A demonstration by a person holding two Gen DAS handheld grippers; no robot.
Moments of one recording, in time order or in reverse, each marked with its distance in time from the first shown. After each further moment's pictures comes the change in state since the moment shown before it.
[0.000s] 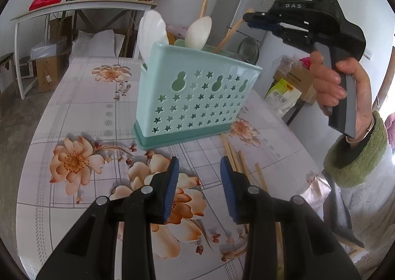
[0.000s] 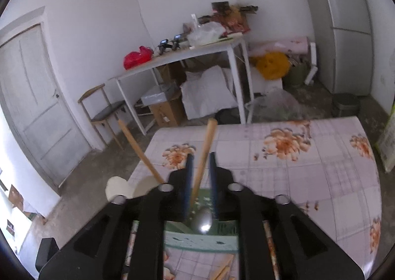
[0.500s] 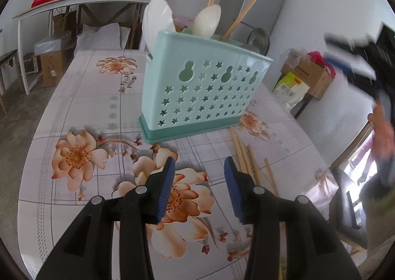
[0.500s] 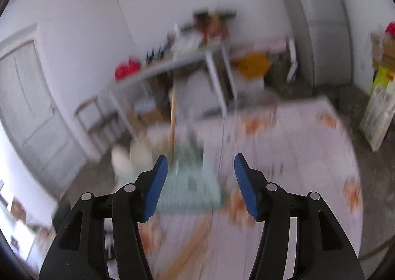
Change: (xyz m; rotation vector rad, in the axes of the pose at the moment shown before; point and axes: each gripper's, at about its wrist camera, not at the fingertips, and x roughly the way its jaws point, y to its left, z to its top) left arm 0.011 0.001 0.001 -0.010 0.053 0.049; right arm -0.092 -0.028 -0.073 0.071 0.011 -0.041
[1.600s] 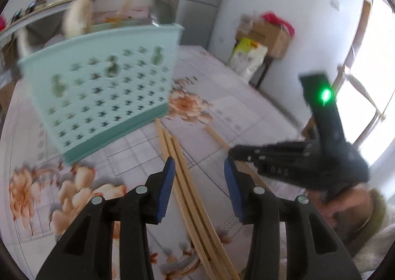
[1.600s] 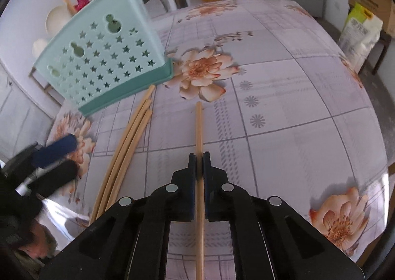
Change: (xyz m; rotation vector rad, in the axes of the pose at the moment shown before) left arm 0.041 -0.092 0.006 0.280 0.131 -0.162; right arm 0.075 -0.036 -0.124 0.129 0.347 -0.231
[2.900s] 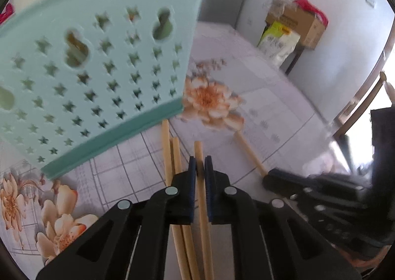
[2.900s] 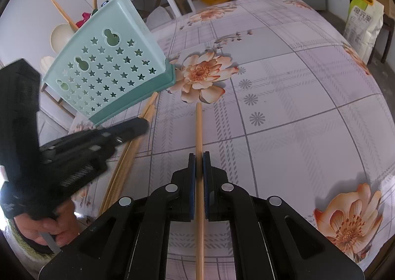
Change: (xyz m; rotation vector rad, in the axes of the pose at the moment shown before) left arm 0.062 0.013 0.032 -0.125 0.081 0.121; right arm 0.002 -0.017 -0.003 0.059 -0.032 0.098
